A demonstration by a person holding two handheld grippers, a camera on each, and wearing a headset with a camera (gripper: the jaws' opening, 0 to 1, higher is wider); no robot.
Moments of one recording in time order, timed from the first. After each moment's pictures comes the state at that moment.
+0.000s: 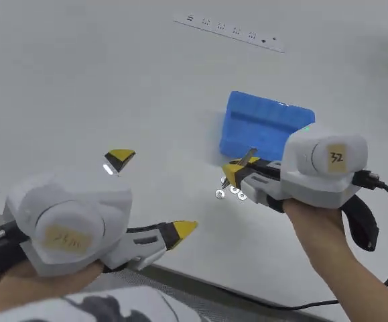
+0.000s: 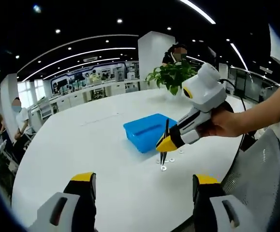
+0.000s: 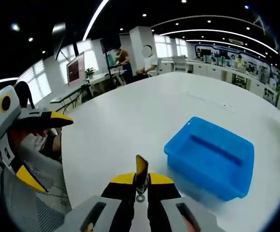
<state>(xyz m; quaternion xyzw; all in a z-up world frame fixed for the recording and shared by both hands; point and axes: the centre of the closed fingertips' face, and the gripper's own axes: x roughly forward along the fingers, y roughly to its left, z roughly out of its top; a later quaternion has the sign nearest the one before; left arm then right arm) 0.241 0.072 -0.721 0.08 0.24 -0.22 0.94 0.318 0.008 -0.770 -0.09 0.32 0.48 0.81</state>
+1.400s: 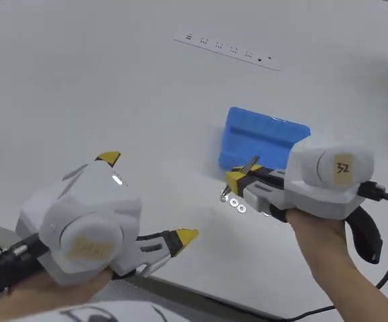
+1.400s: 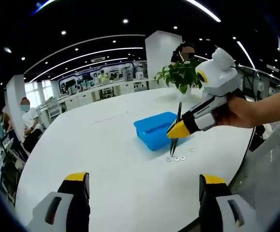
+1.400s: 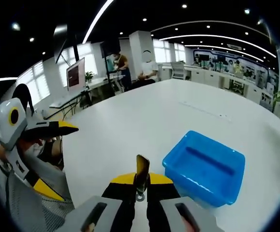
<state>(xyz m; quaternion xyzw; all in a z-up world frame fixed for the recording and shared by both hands) 0.246 0.086 -0.728 0.09 0.25 -0.18 0.95 0.324 0.006 -0.728 -0.08 0.29 0.47 0.83</state>
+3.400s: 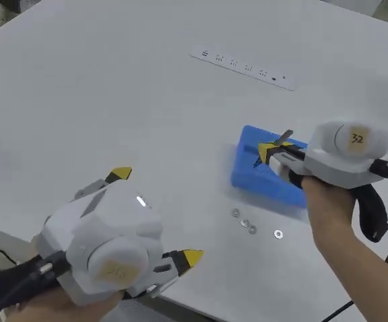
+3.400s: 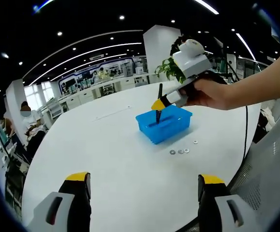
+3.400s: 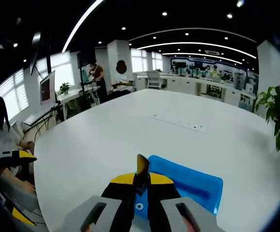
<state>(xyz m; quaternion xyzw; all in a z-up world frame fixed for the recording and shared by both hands) 0.245 0.091 -0.735 0.12 0.27 -0.17 0.94 0.411 -0.003 -0.717 -0.06 0.26 0.37 0.89</state>
